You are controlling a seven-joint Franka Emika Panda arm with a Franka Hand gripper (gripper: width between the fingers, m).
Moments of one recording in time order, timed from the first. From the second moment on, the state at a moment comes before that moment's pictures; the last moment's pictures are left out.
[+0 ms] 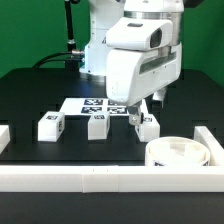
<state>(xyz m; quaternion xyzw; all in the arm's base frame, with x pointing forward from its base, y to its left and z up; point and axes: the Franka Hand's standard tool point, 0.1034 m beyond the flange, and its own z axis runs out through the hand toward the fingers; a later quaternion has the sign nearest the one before) 0.564 0.041 0.066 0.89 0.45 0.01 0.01</state>
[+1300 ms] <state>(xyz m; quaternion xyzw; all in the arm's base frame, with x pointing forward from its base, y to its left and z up) 0.534 0.054 0.051 0.98 0.03 -0.19 -0.03</state>
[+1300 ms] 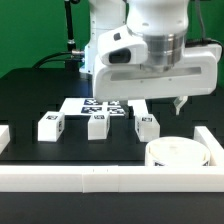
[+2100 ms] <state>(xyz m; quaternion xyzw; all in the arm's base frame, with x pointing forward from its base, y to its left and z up) 0.507 0.057 0.022 0.87 0.04 -0.49 -0.04</state>
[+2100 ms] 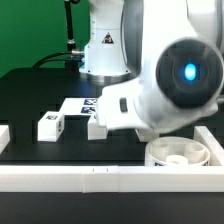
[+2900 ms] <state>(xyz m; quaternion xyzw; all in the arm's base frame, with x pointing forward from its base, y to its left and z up) 0.507 0.060 0.002 0.88 0.04 -0.47 -0.03</state>
